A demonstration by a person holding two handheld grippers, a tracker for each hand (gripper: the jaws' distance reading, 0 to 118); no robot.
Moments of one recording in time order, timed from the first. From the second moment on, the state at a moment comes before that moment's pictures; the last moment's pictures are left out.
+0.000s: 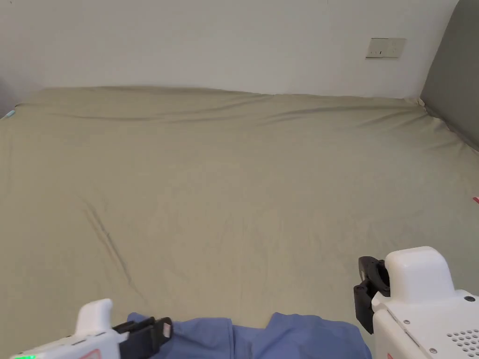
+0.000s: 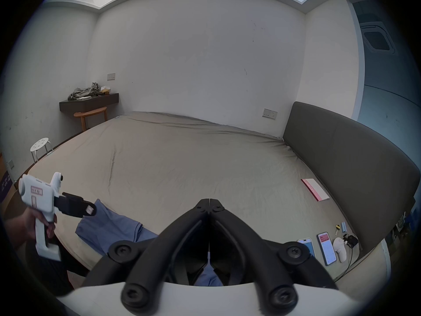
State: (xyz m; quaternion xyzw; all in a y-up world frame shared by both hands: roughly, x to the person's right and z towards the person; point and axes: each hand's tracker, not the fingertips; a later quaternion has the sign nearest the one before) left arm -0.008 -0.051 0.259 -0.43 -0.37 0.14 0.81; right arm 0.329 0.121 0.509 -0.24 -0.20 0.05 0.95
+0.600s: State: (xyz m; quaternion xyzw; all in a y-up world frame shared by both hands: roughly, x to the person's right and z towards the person) left arm -0.021 -0.151 0.225 -0.58 -0.39 0.42 0.58; right arm 0.321 0.115 0.496 -0.25 -0.19 0.06 0.95
